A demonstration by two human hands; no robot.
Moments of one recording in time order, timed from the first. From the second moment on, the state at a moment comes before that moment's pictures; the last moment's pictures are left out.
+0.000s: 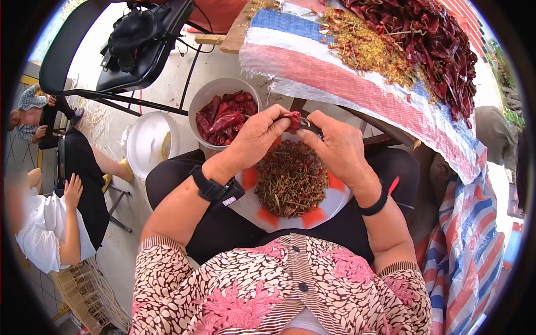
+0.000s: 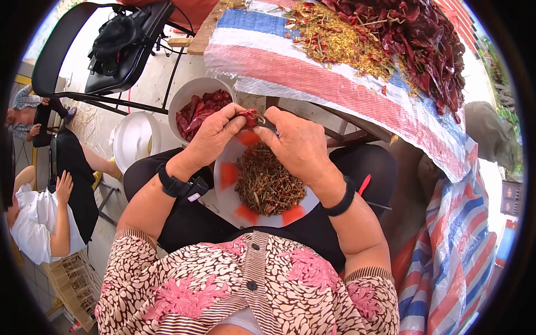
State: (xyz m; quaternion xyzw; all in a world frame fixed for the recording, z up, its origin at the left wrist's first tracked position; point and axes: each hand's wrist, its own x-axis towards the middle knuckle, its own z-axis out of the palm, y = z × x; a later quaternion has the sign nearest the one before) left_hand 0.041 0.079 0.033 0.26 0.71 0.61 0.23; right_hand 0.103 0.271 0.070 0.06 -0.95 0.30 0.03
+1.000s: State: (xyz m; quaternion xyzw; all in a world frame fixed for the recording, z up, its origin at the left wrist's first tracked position) left_hand 0.048 0.070 0.051 0.21 0.59 0.70 0.33; right_hand 0.107 0.261 0.052 0.06 -0.79 0.61 -0.03
